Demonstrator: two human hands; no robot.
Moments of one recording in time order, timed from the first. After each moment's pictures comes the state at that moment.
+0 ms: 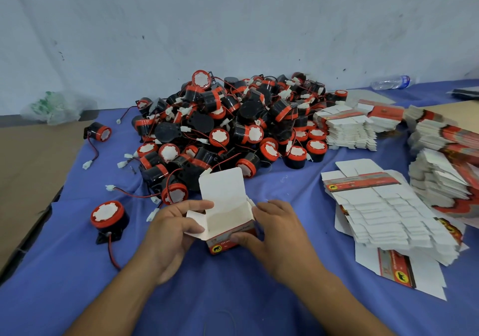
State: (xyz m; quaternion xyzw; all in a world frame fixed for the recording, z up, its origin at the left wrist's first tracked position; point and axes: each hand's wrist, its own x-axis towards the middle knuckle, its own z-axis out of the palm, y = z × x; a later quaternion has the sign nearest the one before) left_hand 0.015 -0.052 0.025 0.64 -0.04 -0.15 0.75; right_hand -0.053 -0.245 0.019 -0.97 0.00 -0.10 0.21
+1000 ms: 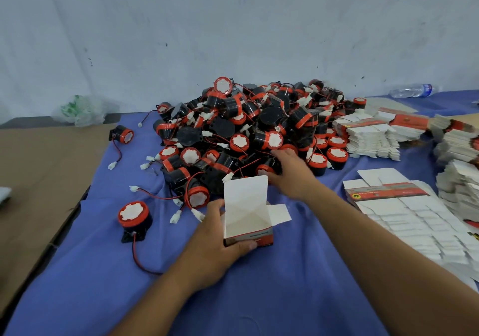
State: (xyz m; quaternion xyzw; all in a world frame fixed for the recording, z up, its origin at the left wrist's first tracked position) left_hand 0.012 -0.049 0.005 0.83 -0.26 -0.06 0.49; right_hand 0.087 -0.292 0.036 -0.96 0.02 -0.11 0.27
